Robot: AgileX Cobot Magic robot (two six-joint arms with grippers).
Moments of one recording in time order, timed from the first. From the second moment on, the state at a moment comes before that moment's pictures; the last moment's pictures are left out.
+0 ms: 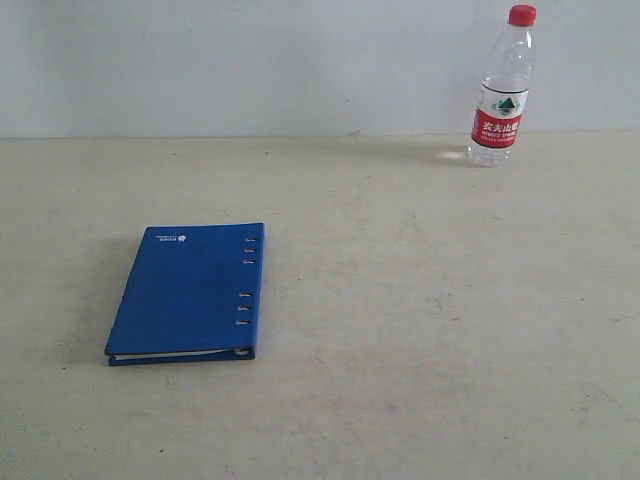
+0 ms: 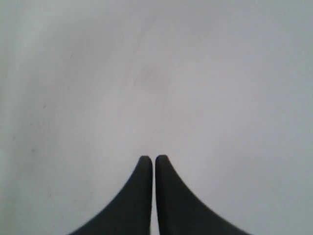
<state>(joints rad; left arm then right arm) 0.10 0.00 0.00 -0.10 0.17 0.03 -0.21 1.59 -2.72 0.79 1.09 -0.55</state>
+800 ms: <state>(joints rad) 0.08 0.00 -0.13 -0.56 0.24 0.08 -0.21 0.99 -2.22 0.49 1.21 -0.19</state>
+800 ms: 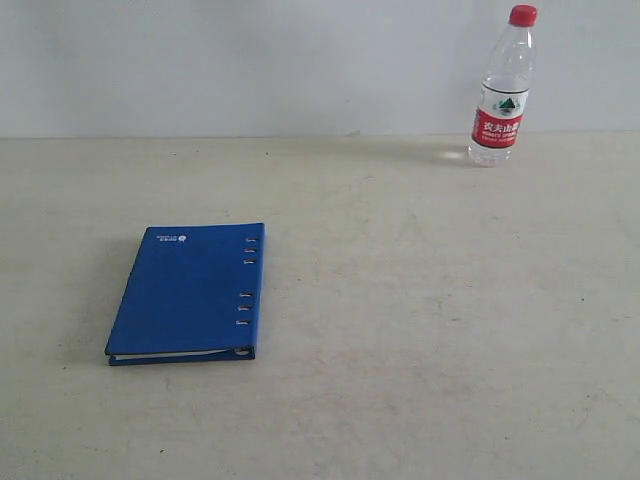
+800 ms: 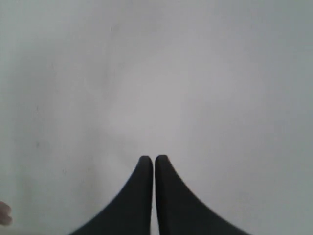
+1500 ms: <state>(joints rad) 0.07 0.26 -0.46 -0.51 0.74 0.40 0.14 1.07 -0.43 0.57 0.34 -0.81</state>
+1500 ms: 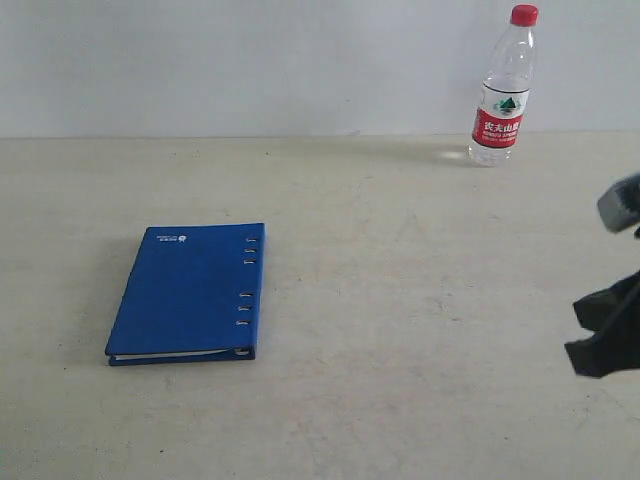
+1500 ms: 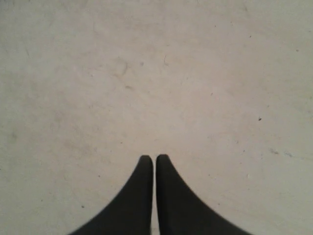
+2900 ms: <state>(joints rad) 0.07 1.98 -0.90 -1.45 0.64 1.12 0.38 2.09 -1.30 1.02 0.75 -0.57</state>
